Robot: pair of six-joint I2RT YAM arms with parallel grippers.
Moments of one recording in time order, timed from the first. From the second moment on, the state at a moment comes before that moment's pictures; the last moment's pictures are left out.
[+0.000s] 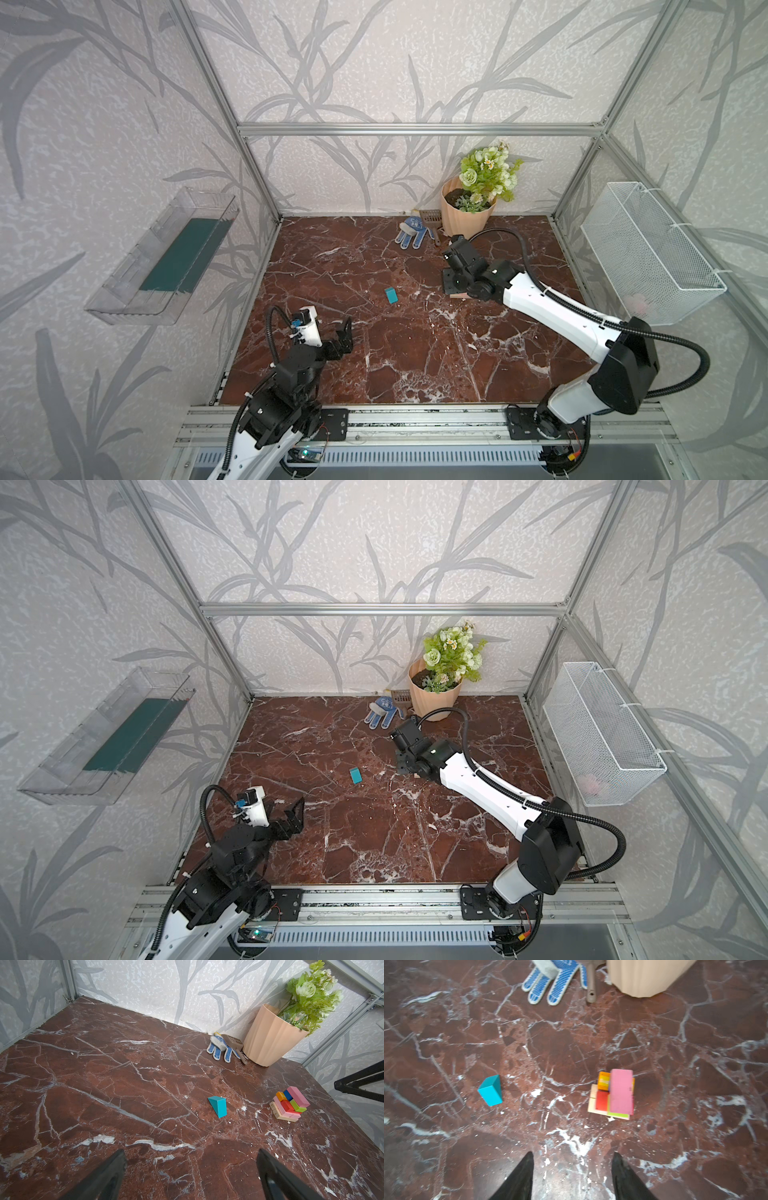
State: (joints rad) left arm -0.56 0.06 0.28 -0.53 -0.35 -0.48; right arm 0.75 1.55 1.32 -0.73 0.28 0.52
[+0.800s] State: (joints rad) left arm -0.56 0.06 0.28 -0.53 -0.35 -0.48; right arm 0.89 2.32 2.00 -0.86 0.15 0.44
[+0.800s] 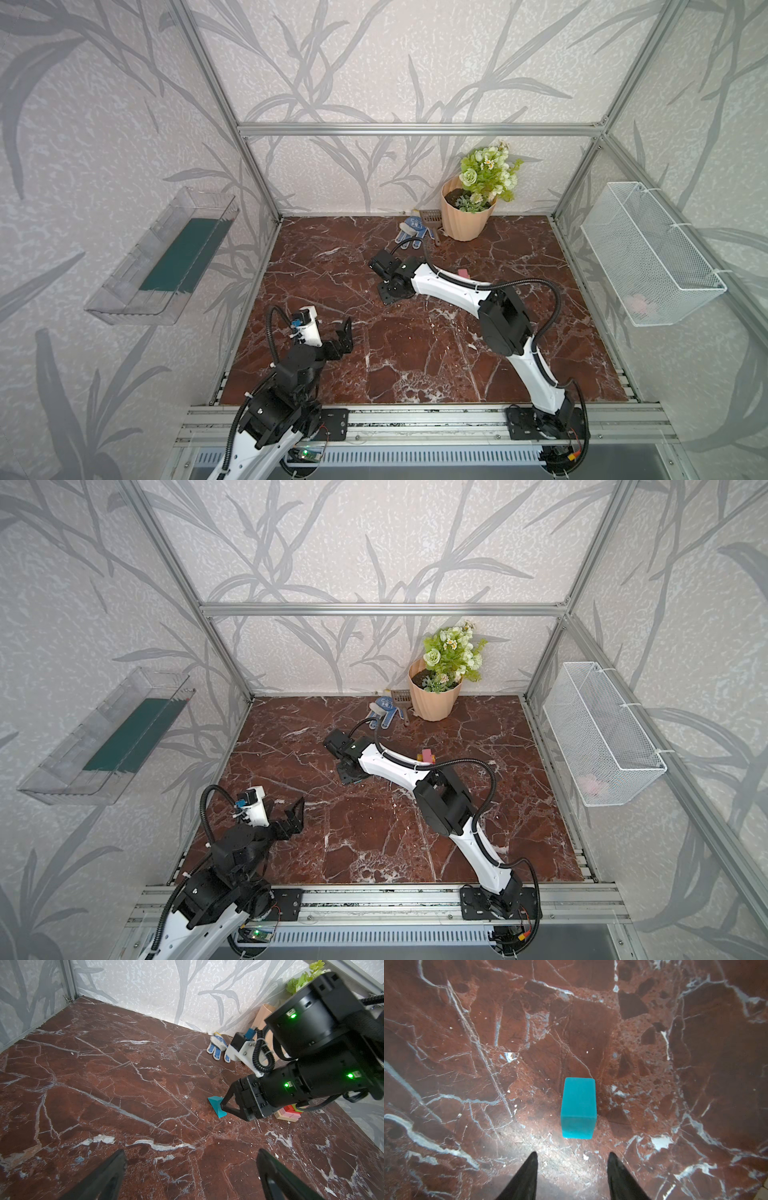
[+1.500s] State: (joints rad) left arm -0.56 0.06 0.28 -0.53 -0.35 -0.48; right arm 0.88 2.50 2.20 -0.99 0.15 0.41
